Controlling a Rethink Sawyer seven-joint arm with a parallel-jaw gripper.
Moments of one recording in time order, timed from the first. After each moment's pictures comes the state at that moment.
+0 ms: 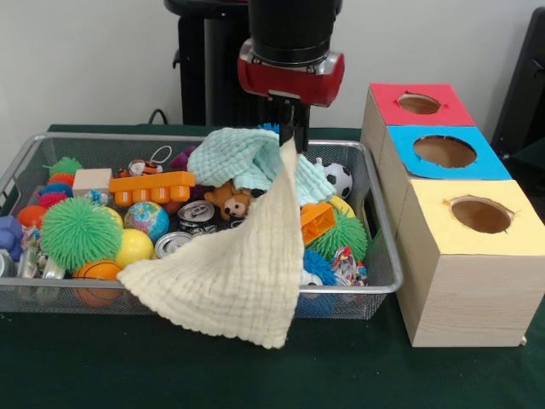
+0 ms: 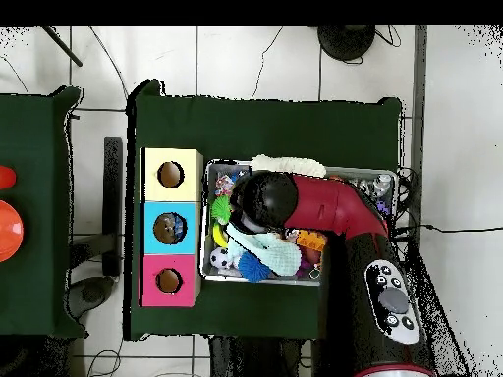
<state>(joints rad) -0.36 -0.71 0.16 1.58 -0.13 0.80 1.99</state>
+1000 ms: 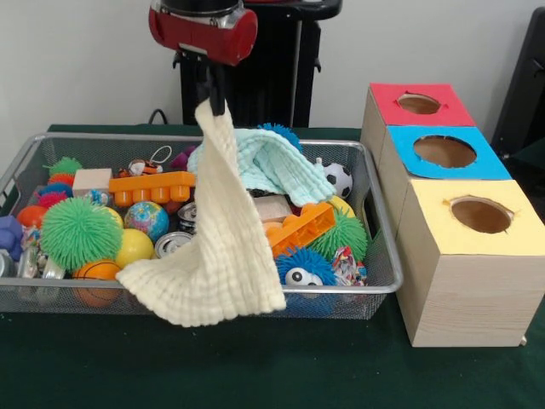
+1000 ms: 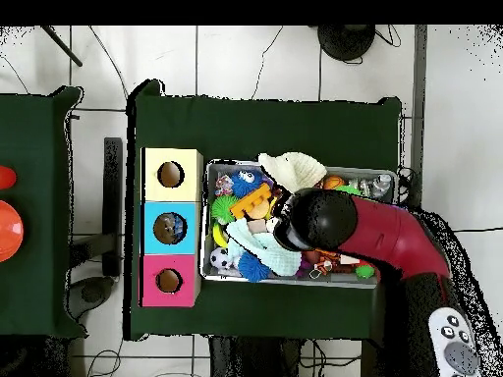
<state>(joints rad) -0.46 -0.82 0.11 1.66 -0.13 0.80 1.99</state>
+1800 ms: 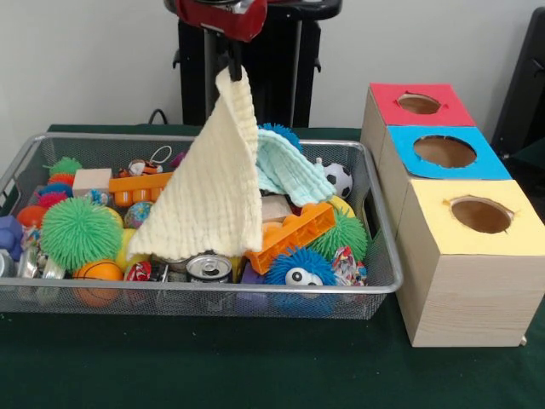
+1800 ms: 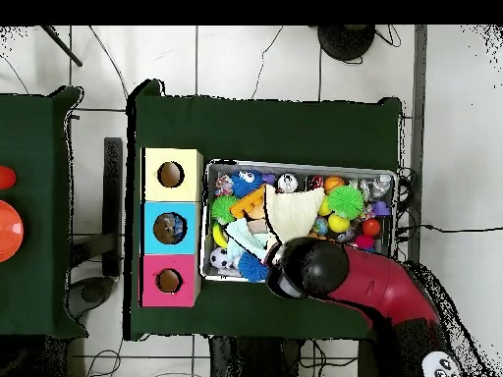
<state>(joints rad) -0.50 -0.89 0.10 1.91 -0.13 0.79 1.99</state>
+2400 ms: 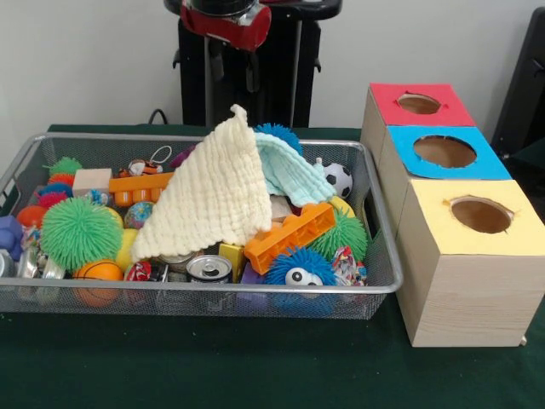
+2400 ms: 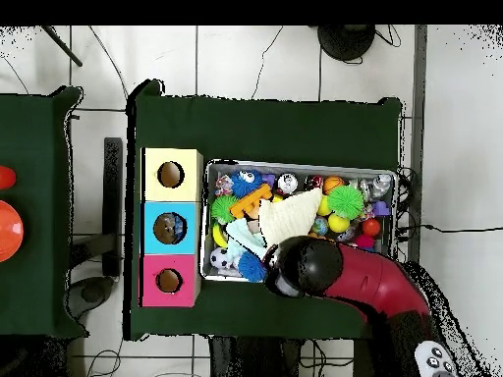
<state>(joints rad) -0.48 -0.85 0.10 1.88 -0.14 0.79 1.99</state>
